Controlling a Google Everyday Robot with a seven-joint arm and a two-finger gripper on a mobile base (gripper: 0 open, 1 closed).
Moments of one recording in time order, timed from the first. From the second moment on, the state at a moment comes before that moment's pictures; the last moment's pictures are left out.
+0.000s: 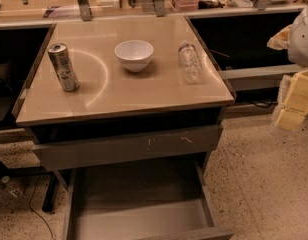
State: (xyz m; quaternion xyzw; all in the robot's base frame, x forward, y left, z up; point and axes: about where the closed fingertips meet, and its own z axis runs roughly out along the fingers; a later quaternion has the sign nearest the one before) arm 0.438 -0.217 0.976 -0.60 0.78 -0.03 0.16
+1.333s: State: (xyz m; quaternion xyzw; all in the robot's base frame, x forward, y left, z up) arm 0.505 -0.170 0.950 -0.55 0.79 0.10 0.25
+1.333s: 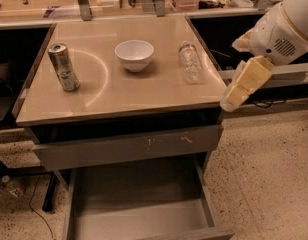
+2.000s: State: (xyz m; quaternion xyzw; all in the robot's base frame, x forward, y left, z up) arm 0.543 -0.127 0.944 -0.56 0.77 0.15 0.27
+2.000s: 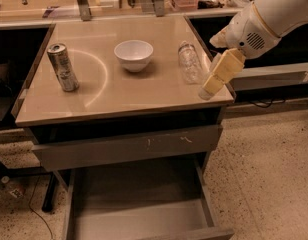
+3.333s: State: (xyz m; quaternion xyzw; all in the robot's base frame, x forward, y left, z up) arm 0.606 0.045 0.939 -0.62 0.62 0.30 0.37
